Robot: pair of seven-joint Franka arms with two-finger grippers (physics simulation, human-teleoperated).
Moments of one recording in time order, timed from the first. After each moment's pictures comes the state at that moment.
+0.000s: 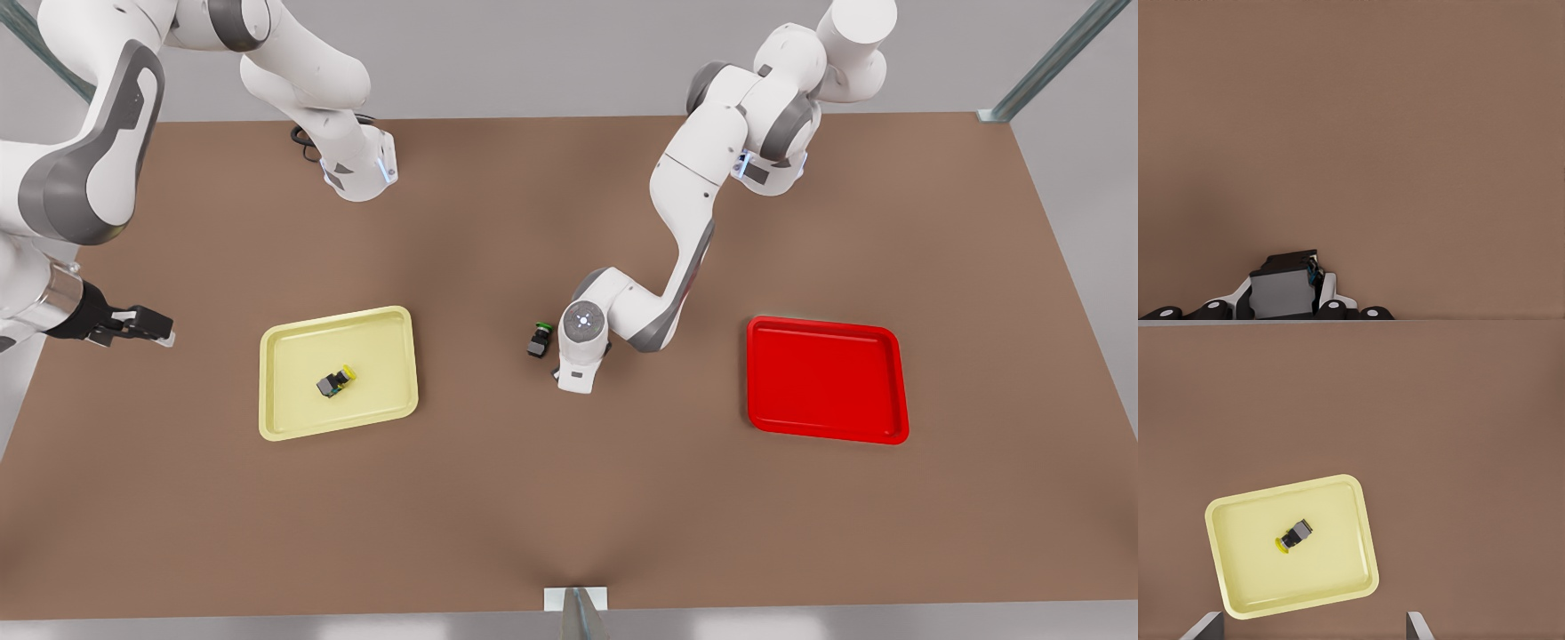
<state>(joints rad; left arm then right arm) -0.81 0.93 0.10 -1.33 -0.14 2.19 -1.25 -0.16 0.26 0.03 -1.29 -0.01 1.51 -0.12</state>
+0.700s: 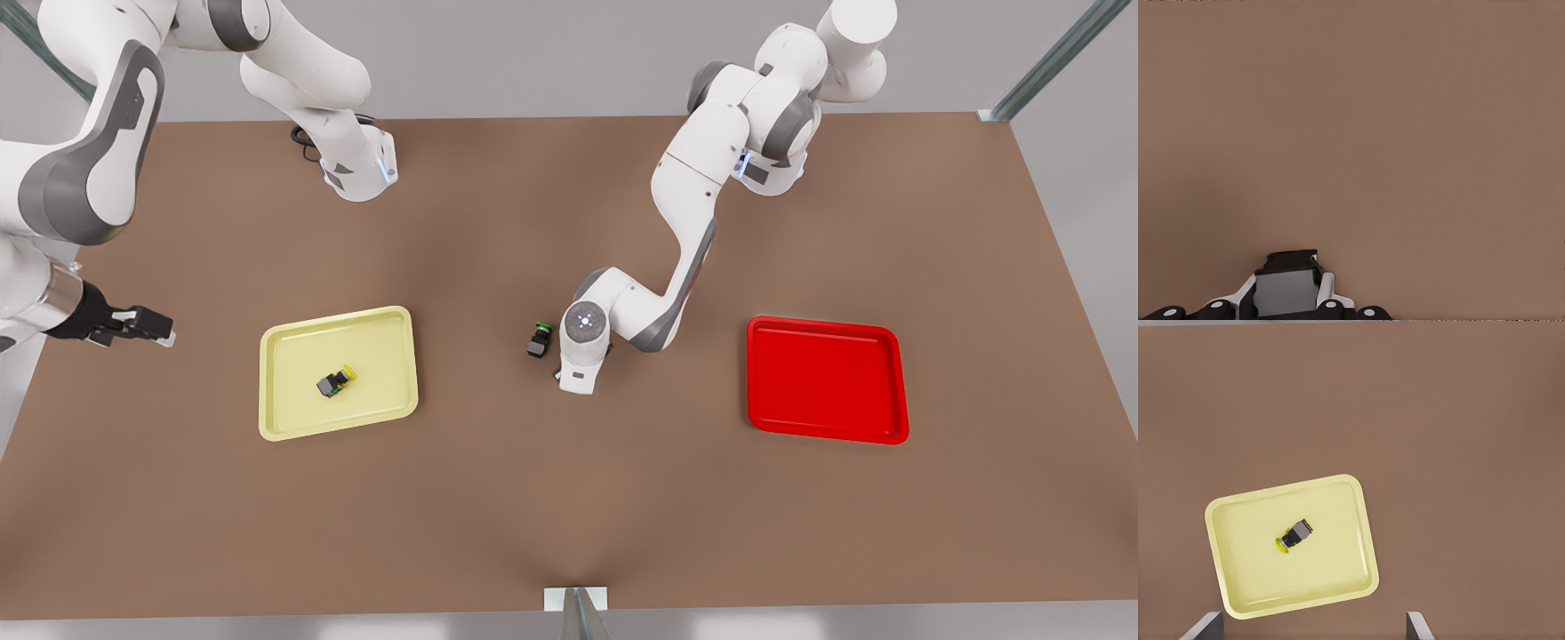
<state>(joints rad) -0.81 0.92 0.10 -1.33 -0.14 2.19 -1.25 -0.16 0.26 0.03 -1.29 -0.01 1.51 -0.12</state>
